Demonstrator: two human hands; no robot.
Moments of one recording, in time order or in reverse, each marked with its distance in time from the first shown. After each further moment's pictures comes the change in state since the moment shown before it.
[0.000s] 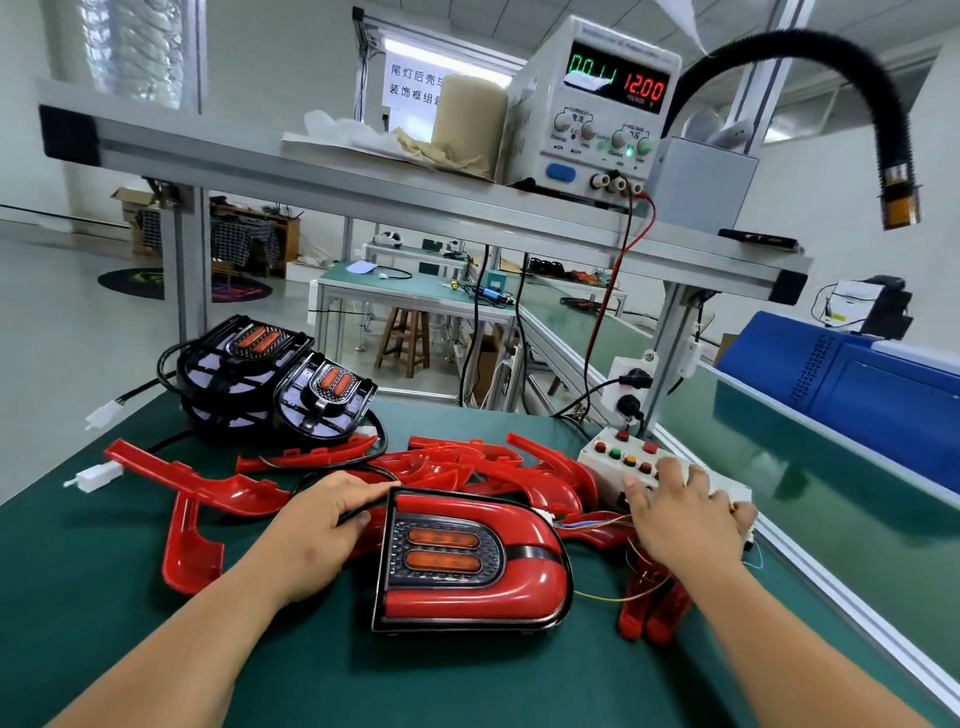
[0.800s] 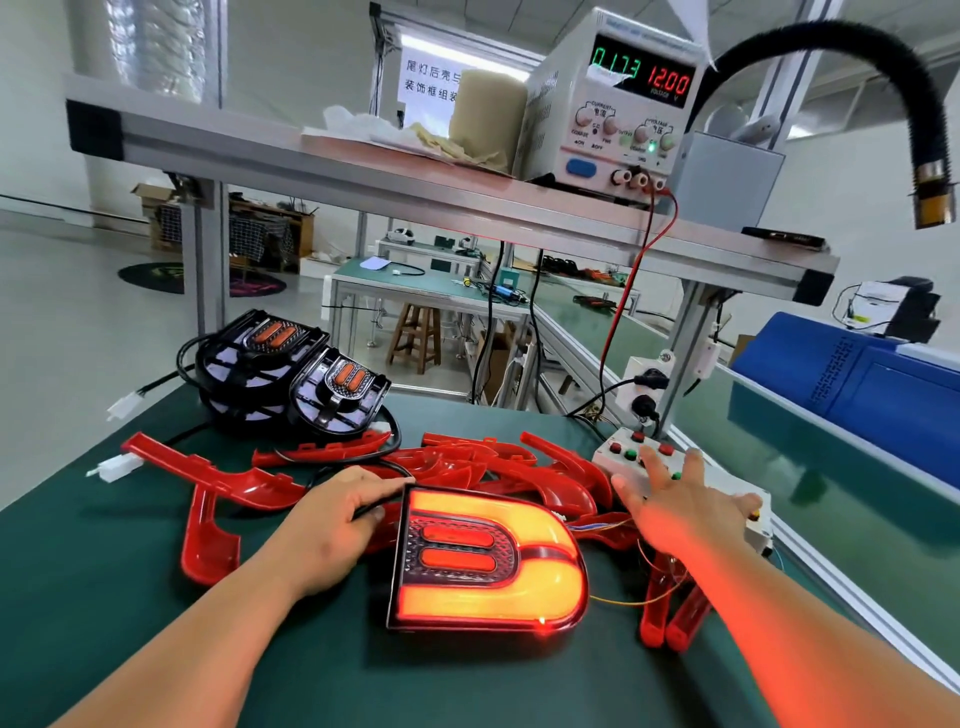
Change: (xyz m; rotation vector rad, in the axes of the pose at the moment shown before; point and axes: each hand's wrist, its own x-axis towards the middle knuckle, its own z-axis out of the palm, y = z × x) left_hand 0.002 0.001 0.000 0.002 -0.017 -0.023; right_hand 0.015 -0.016 -0.008 -0.140 -0.203 -0.052
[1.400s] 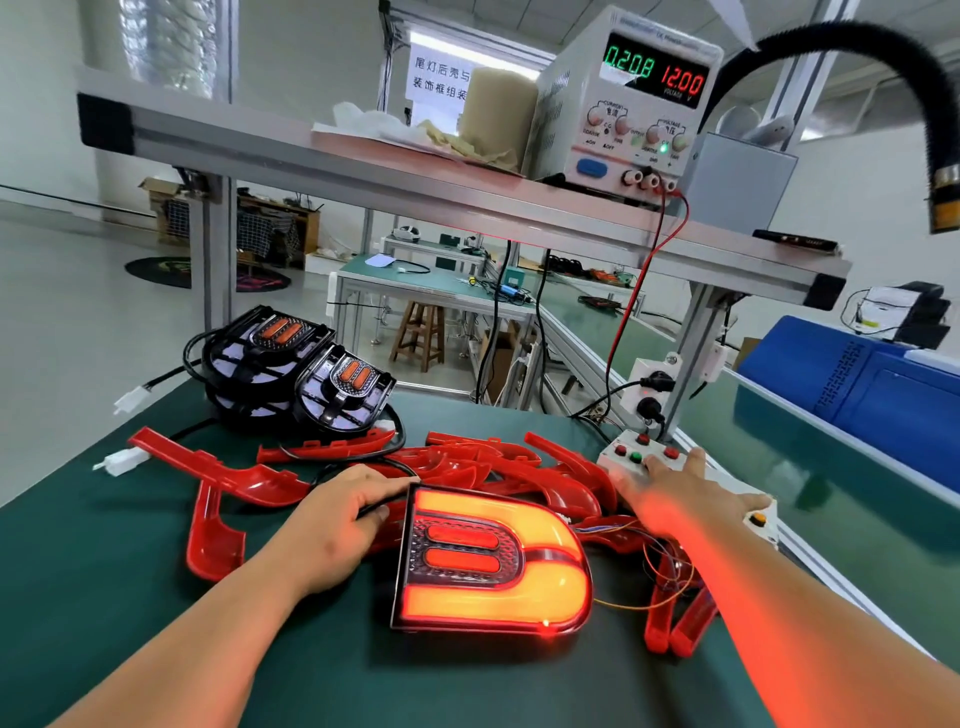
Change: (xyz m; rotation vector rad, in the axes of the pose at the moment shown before) left_hand 0.000 -0.002 0.001 -0.011 0.018 0.016; right_hand 0.012 -0.012 -0.016 0.027 -0.182 0.092
